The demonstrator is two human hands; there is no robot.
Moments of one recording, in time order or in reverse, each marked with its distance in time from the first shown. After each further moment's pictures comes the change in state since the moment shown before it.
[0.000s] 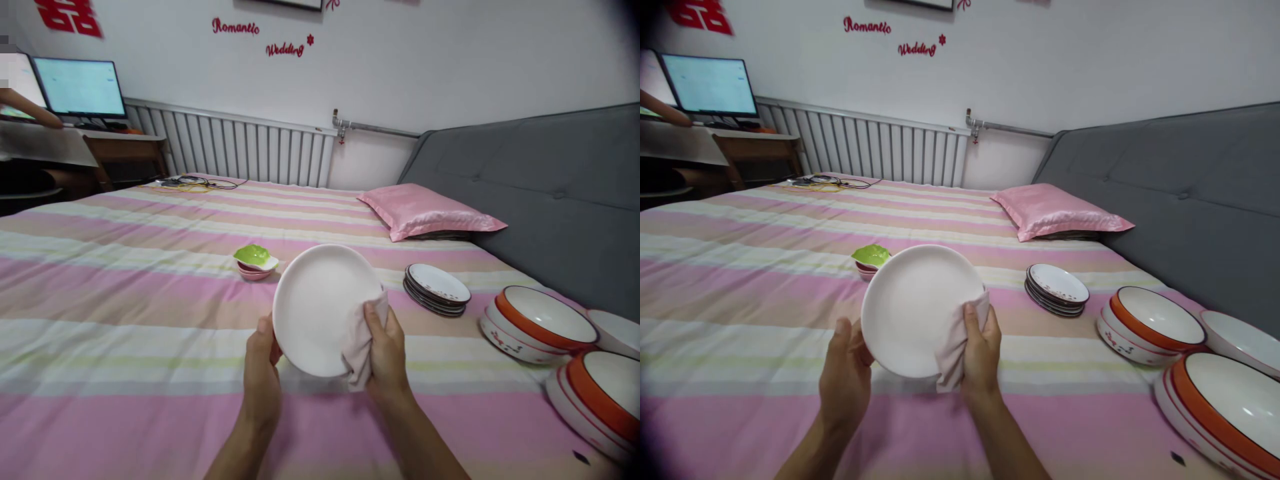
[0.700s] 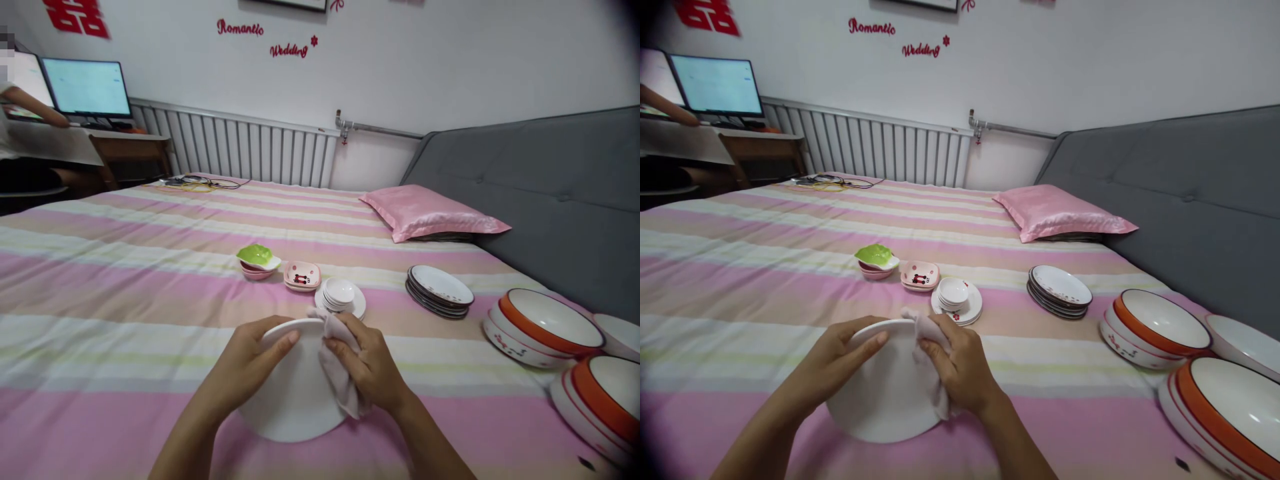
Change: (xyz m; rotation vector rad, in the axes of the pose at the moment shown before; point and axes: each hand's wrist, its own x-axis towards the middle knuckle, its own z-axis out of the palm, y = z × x) left_hand 0.018 0.045 -0.030 0.568 -0.440 -0.079; right_hand -0.009 -0.025 -0.004 -0.664 -0.666 -0.360
